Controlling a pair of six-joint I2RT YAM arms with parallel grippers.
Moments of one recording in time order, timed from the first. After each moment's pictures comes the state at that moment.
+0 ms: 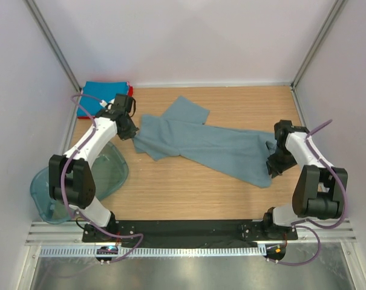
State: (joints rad) left arm -0.23 1.61 1.30 -0.75 -0.23 -0.70; right arm -0.13 1.48 1.00 -1.07 0.26 1.02
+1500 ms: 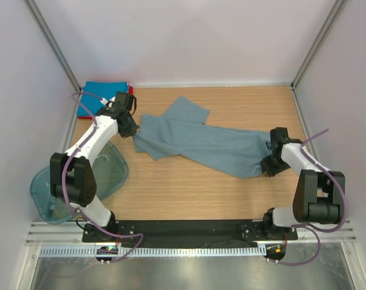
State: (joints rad) left arm -0.23 1.64 1.34 -0.75 -0.24 -0.70; right arm -0.10 1.42 0.78 -0.76 0.23 1.10
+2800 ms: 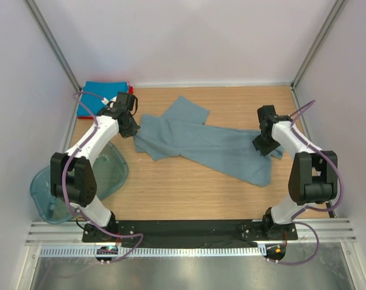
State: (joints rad) left arm -0.24 1.64 1.34 -0.75 -0.25 -0.70; right arm 0.05 1.60 1.11 -0.82 0.31 1.06
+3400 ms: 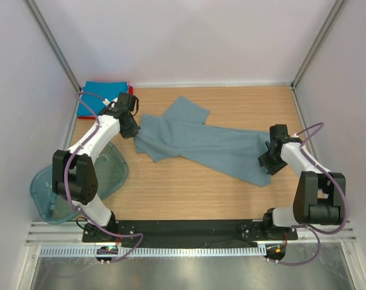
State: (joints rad) left arm -0.24 1.67 1.34 -0.75 -0.25 -0.70; right arm -0.08 1.37 0.80 -0.76 0.22 0.93
